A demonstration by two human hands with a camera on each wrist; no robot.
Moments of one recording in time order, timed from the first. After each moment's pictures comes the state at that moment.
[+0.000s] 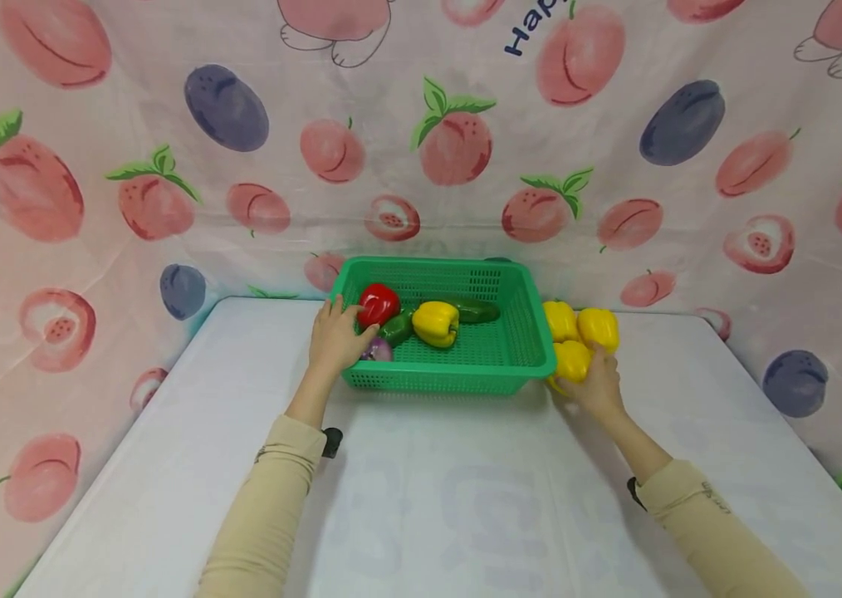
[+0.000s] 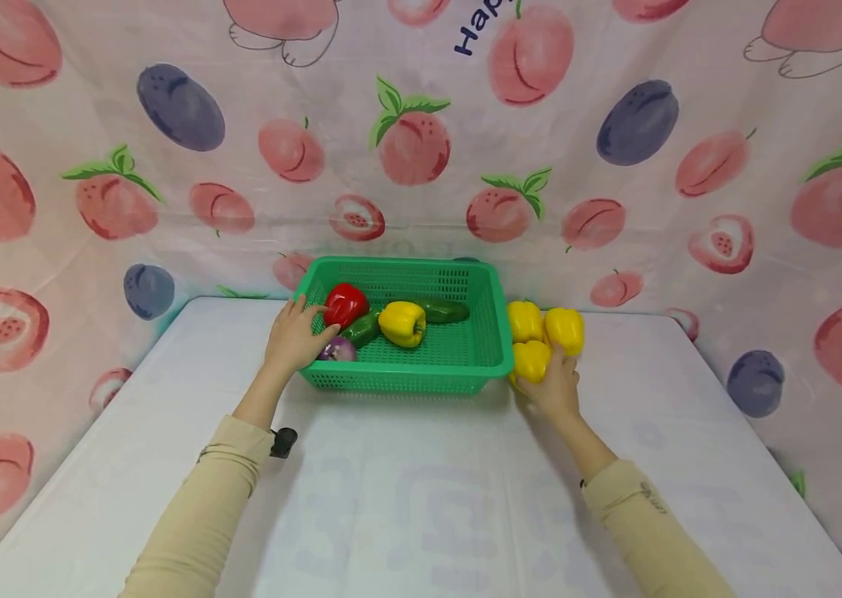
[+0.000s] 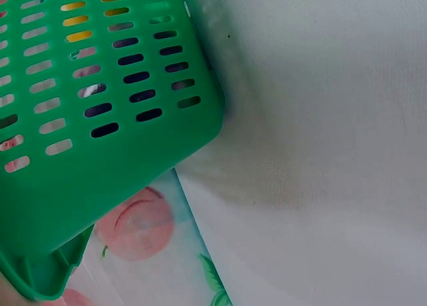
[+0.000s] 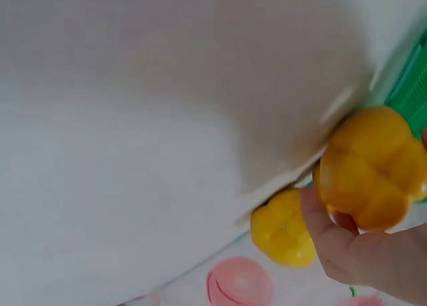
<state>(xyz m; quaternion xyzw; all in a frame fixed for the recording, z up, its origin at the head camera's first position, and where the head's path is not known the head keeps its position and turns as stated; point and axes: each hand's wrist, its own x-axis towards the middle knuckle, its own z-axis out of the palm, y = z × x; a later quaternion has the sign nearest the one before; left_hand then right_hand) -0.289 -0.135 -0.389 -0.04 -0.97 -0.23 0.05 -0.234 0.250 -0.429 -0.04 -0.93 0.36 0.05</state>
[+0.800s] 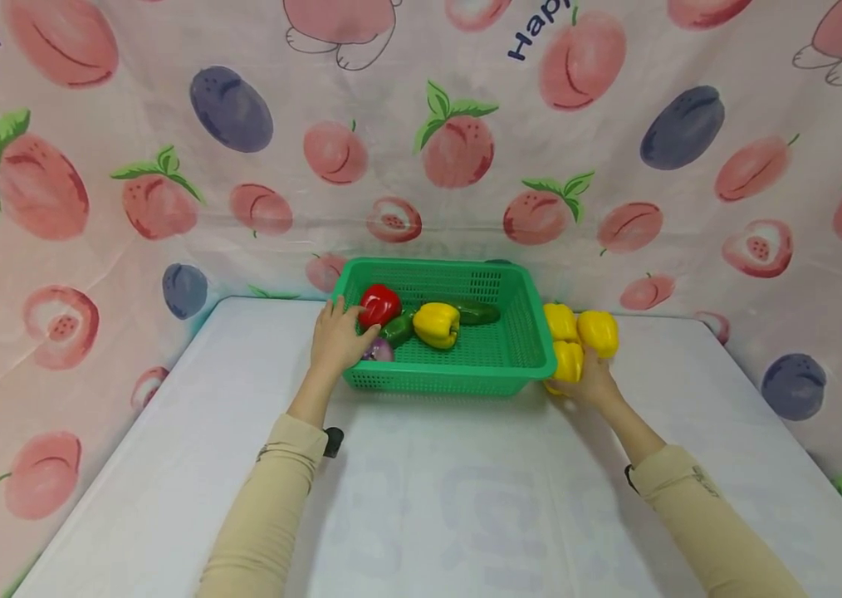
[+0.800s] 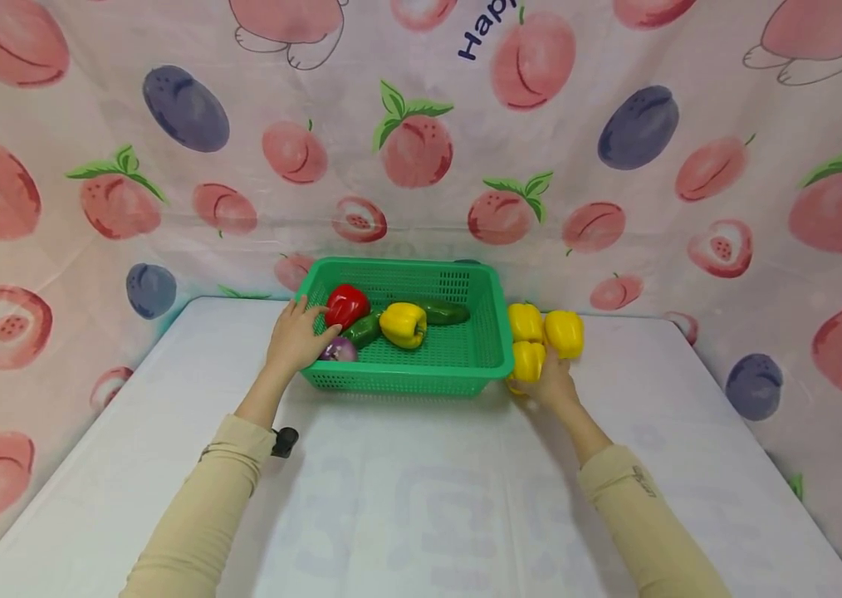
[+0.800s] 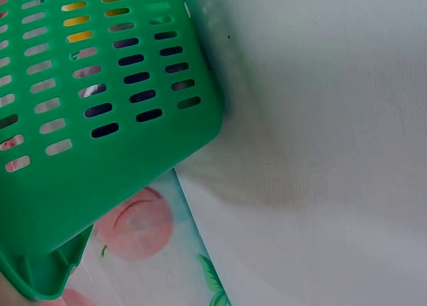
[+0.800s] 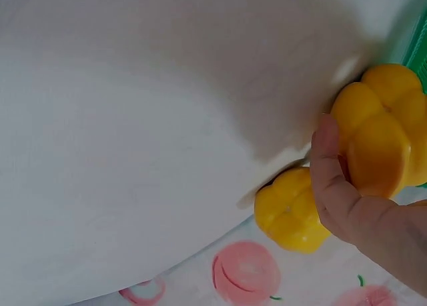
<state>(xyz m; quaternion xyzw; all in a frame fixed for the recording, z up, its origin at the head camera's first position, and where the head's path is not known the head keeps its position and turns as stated) -0.287 -0.135 -0.386 -0.04 -0.97 -0.23 0.05 -0.249 0.254 -0.423 0.01 -0.94 0.33 0.00</state>
